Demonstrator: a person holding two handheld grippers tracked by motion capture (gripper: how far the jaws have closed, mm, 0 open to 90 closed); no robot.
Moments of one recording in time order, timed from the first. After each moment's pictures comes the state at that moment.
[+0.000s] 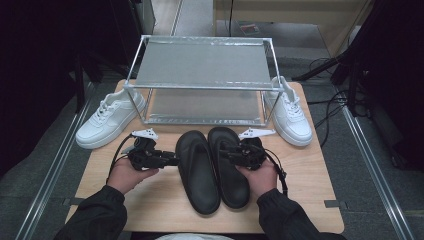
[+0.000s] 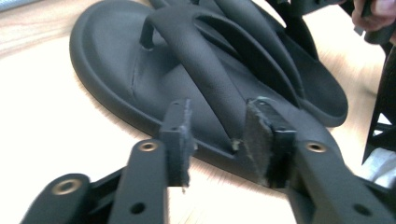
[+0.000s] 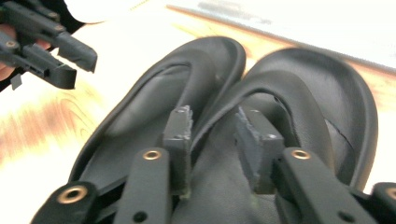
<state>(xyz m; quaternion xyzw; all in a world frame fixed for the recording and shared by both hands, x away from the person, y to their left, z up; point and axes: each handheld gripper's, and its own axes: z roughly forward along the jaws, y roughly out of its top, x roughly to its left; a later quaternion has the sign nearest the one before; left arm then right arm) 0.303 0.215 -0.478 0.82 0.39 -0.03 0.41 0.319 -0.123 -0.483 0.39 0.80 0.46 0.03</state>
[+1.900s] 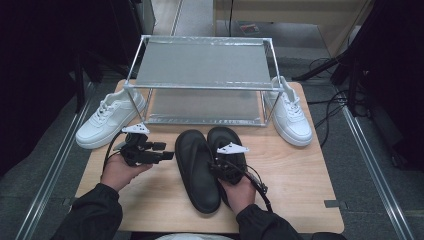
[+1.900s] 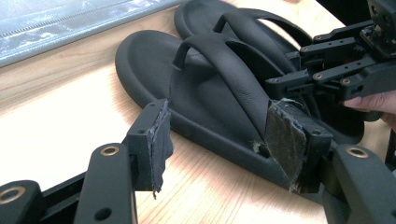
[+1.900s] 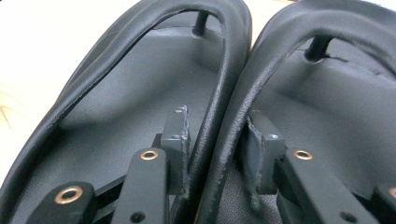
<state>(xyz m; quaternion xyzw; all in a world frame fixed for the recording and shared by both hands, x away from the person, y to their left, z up) 0.308 0.231 -0.471 0.80 0.41 0.01 0.43 0.292 -0.069 -0.521 0.45 0.79 0.40 0.11</state>
